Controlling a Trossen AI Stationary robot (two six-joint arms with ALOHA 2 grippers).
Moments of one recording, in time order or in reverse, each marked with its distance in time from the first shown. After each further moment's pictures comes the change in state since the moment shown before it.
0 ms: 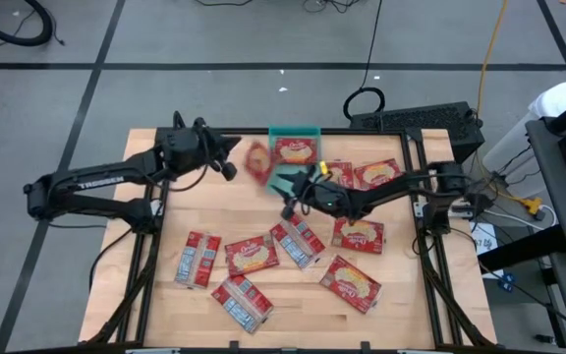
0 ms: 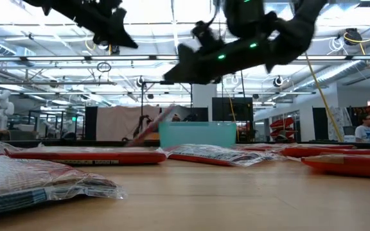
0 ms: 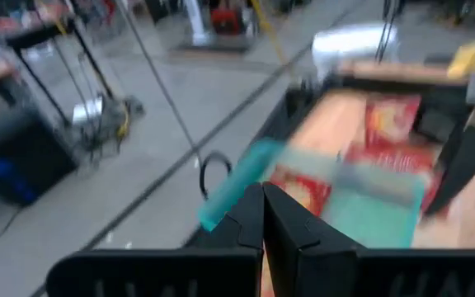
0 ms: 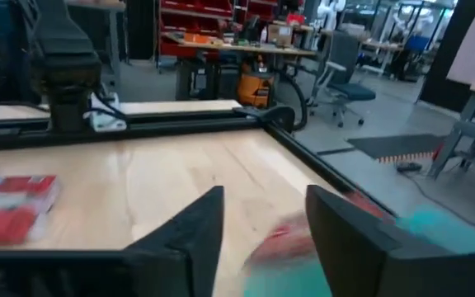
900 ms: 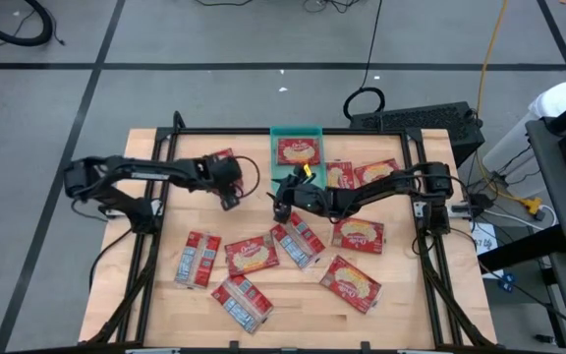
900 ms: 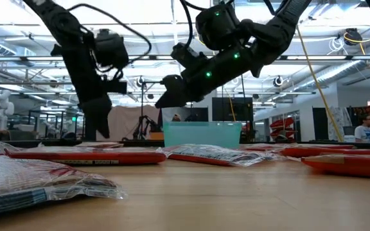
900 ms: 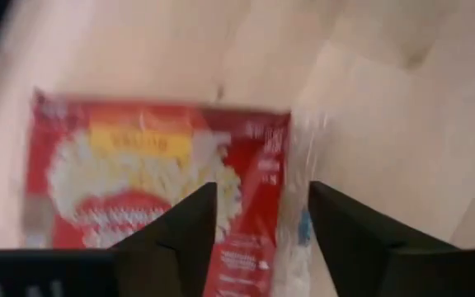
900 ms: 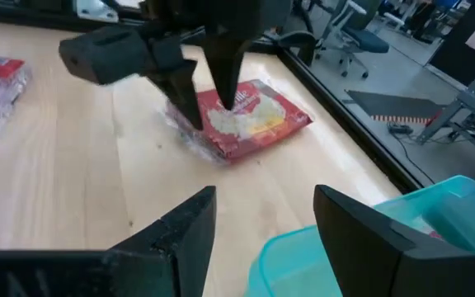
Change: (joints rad) left arm 0.018 0.421 -0.096 -0.373 0.064 -0.170; right arm -0.006 0.085 0.142 -0.334 -0.004 -0.051
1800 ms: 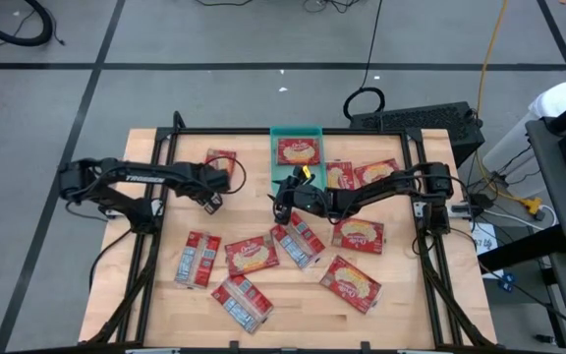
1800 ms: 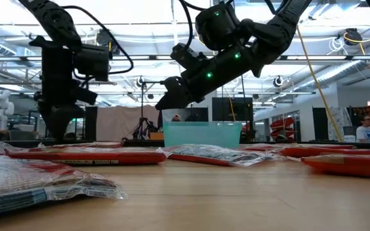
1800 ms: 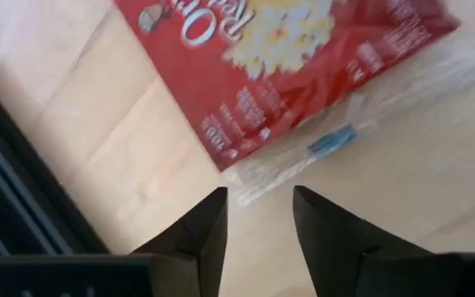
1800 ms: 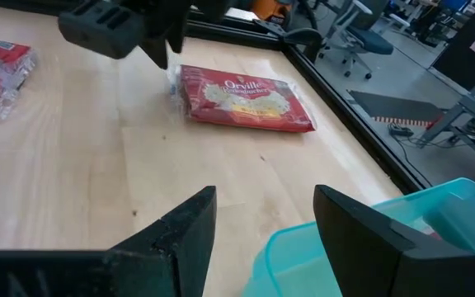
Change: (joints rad) left arm -0.038 -0.058 -0.035 -0.432 -0.119 -0.453; right arm 0.007 0.000 0.000 -0.013 -0.004 -0.025
